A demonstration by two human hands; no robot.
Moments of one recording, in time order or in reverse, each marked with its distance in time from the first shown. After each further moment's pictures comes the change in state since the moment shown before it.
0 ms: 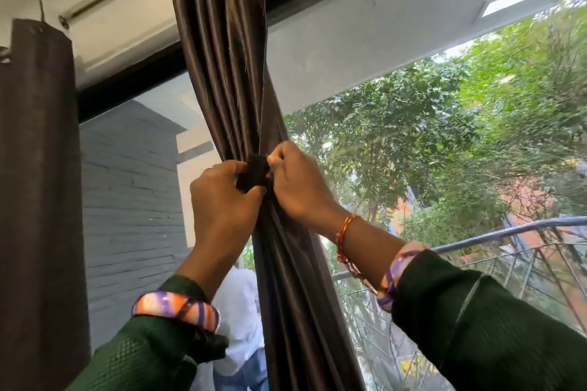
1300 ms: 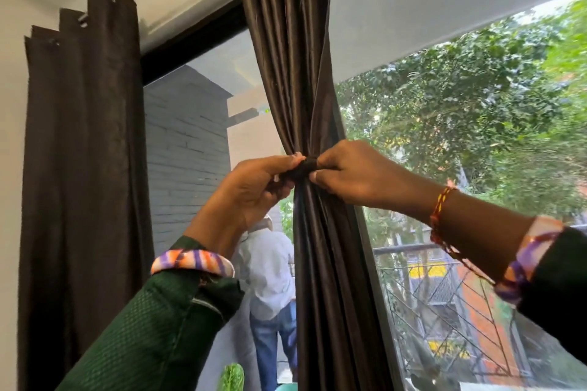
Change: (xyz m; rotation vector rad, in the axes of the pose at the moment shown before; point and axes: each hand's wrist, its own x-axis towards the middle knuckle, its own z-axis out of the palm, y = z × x) left_hand -0.004 -0.018 -0.025 -0.814 -0.431 -0.796; right_hand -0.021 -0.006 -0.019 -0.297 -0.484 -0.119
